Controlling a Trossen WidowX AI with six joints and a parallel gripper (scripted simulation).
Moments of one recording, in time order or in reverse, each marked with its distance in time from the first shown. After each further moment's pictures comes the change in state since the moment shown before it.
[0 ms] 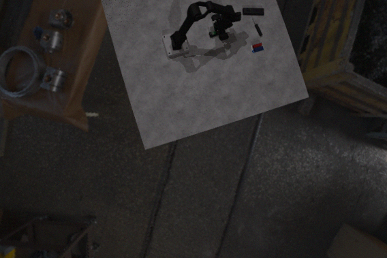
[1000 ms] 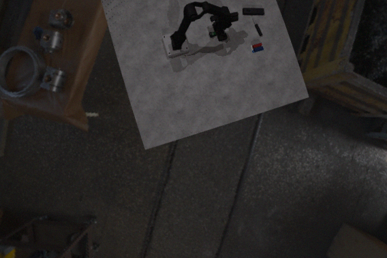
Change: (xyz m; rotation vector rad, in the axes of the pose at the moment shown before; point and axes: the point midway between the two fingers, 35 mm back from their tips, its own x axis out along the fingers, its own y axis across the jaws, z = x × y) arm 0.005 0.000 -0.003 0.000 -0.117 -0.002
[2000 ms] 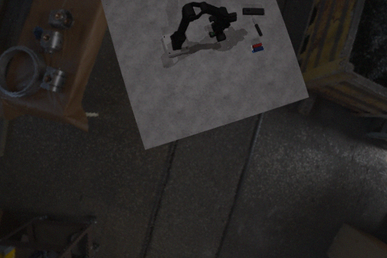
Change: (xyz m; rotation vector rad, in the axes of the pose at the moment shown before) arm 0.001 0.000 -0.009 0.000 -0.013 0.000
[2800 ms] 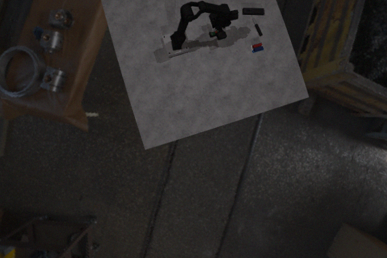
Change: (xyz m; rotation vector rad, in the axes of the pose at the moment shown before) arm -0.033 0.000 -0.005 0.005 0.029 0.002
